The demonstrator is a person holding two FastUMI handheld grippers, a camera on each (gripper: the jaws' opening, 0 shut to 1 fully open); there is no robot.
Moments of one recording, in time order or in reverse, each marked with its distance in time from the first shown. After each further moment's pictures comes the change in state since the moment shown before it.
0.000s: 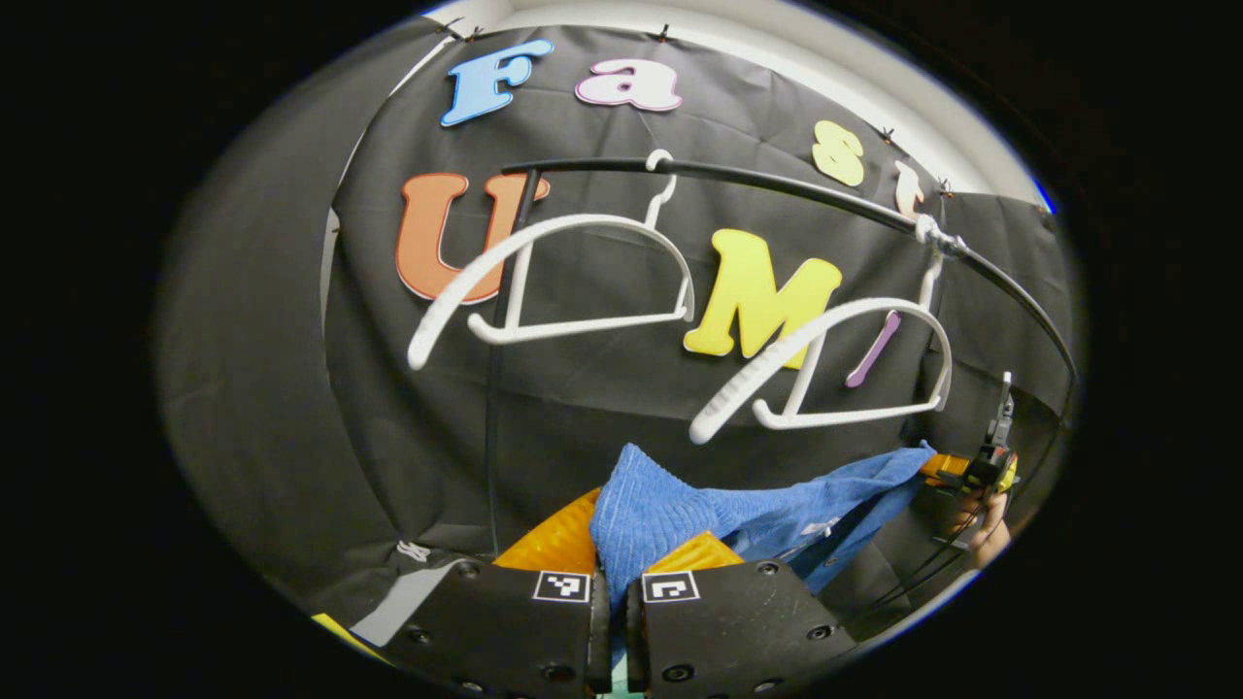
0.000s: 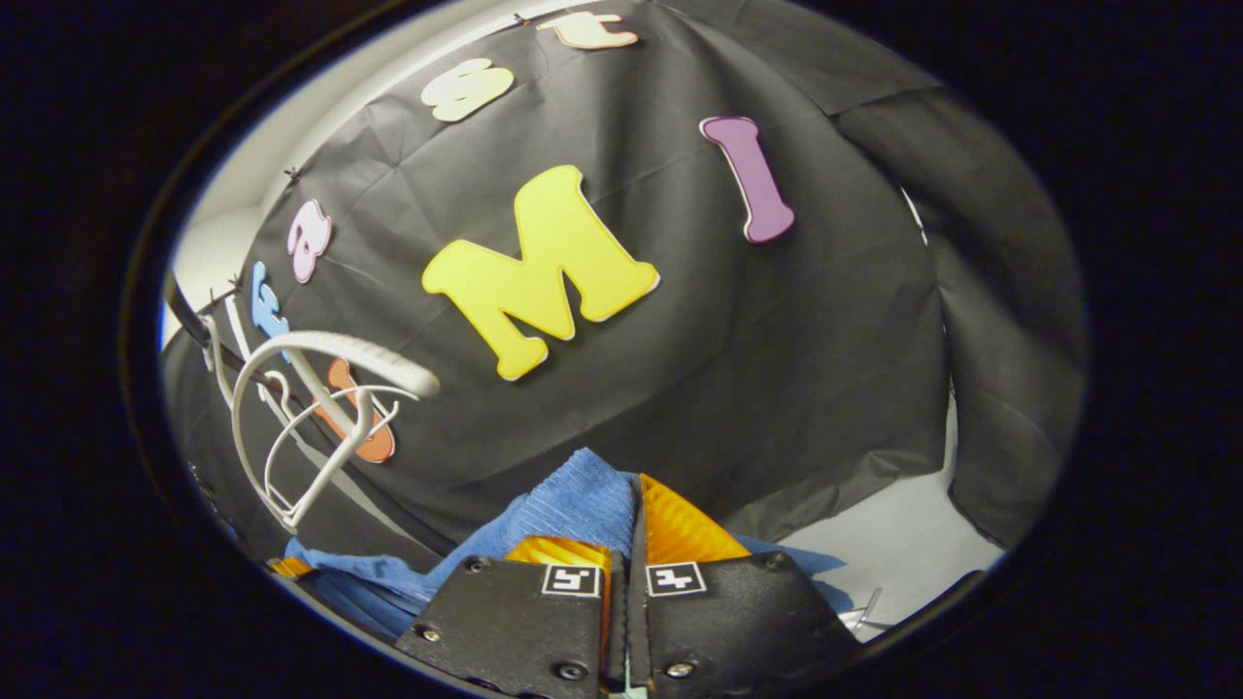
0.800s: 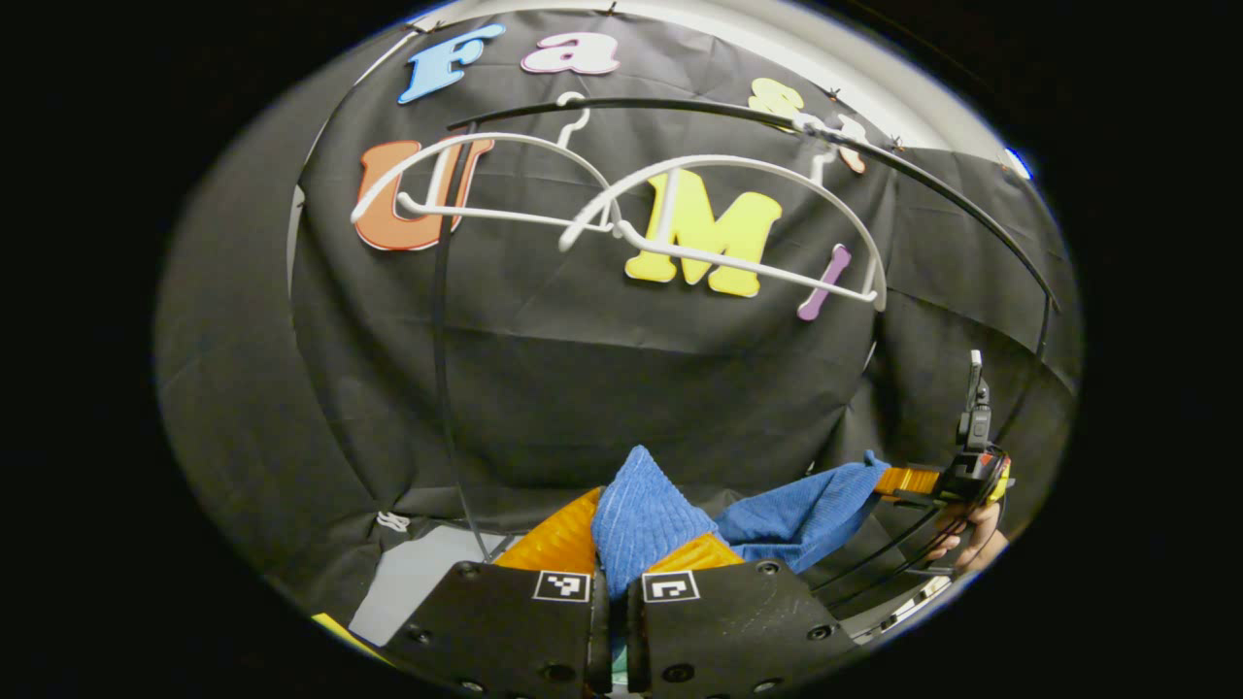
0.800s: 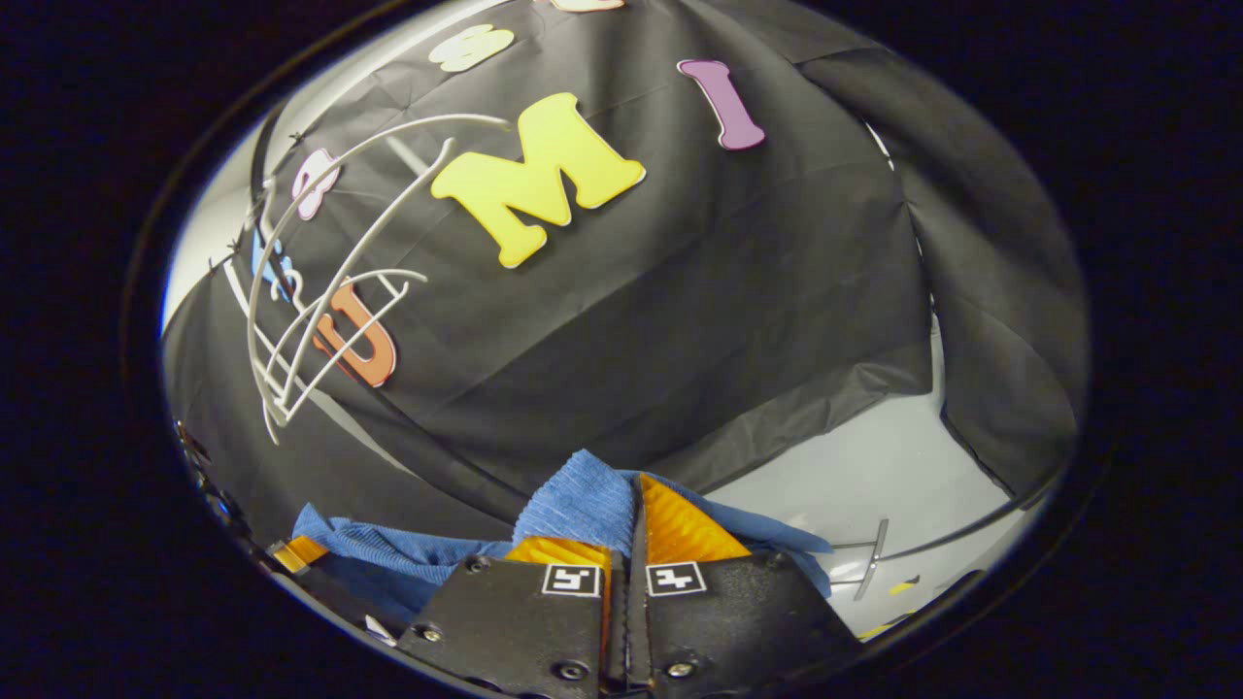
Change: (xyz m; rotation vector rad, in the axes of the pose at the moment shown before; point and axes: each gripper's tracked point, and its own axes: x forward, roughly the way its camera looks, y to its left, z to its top) left arm -0.033 -0.060 -0.094 0.067 0.123 -0.125; right arm -0.077 0.005 -0.169 0.013 0.196 -0.040
